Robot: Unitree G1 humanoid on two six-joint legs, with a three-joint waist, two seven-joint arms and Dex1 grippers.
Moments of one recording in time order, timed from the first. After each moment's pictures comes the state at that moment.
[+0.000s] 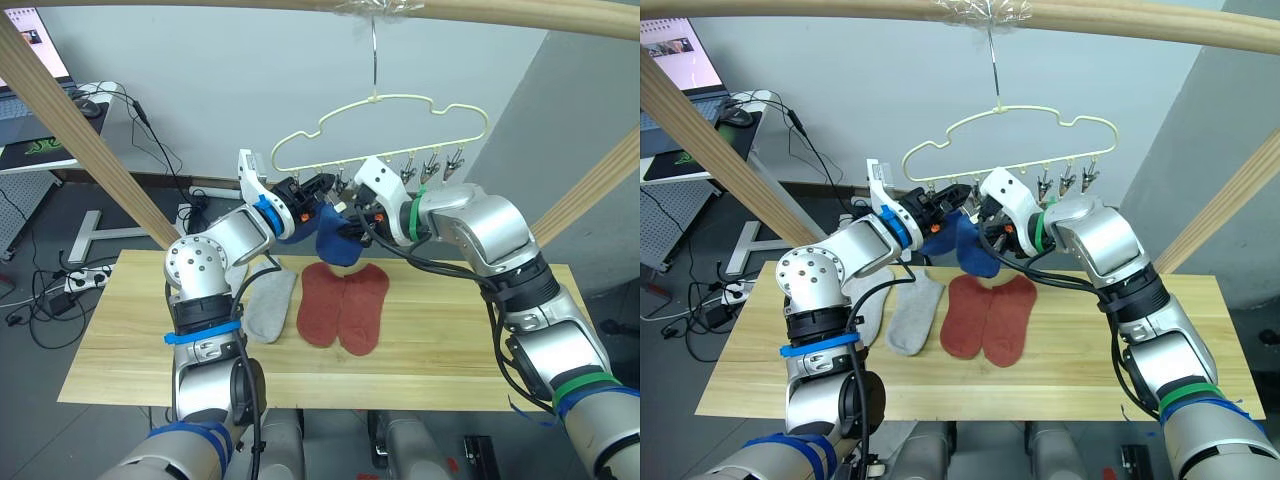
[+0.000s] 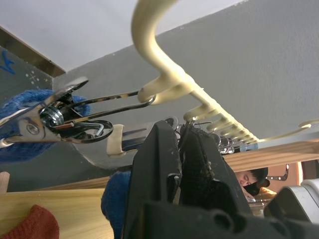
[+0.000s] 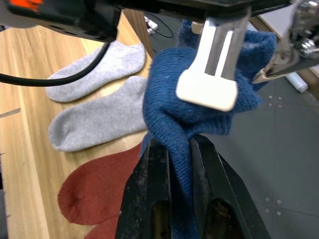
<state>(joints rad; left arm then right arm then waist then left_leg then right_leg) -0.82 0.09 0.42 0.07 -0.95 1.10 -0.04 -1.01 -0.39 0.34 0.09 0.23 1.00 0.83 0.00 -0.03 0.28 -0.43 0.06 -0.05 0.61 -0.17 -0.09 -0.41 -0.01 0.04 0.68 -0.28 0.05</state>
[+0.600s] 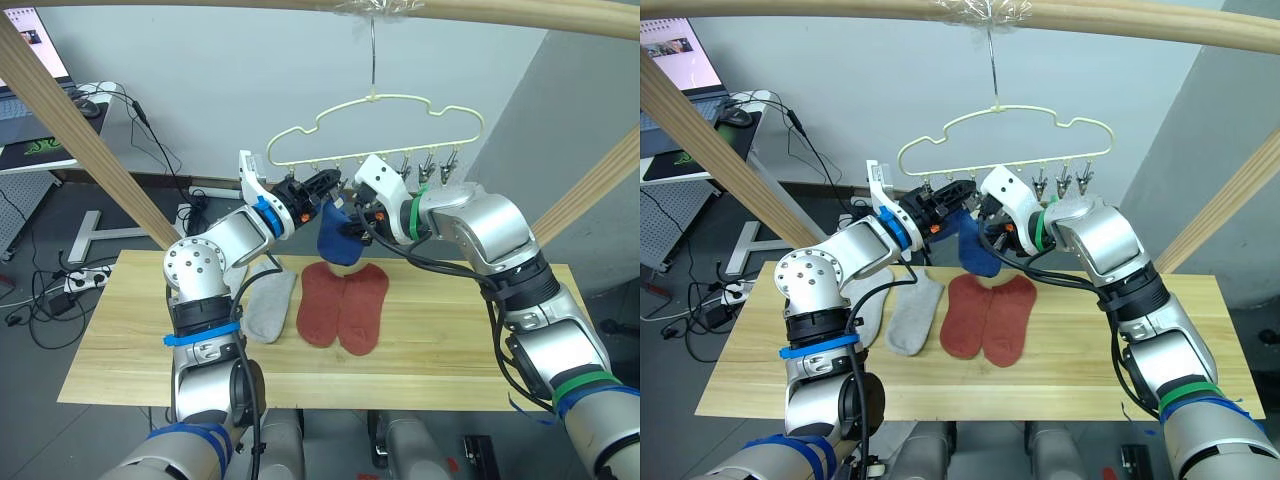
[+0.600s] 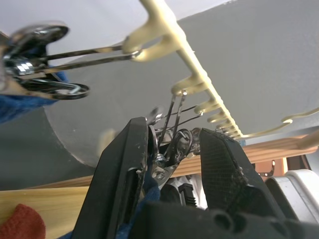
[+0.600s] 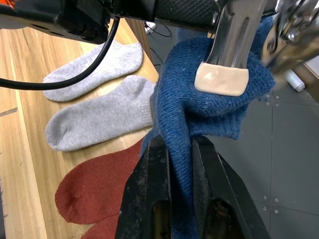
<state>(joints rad) -0.80 0.11 0.41 0.06 -0.99 1.10 -0.06 -1.02 -0.39 0.34 0.09 0.23 1.00 0.84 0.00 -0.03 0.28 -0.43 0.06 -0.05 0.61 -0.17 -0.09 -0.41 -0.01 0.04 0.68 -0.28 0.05</state>
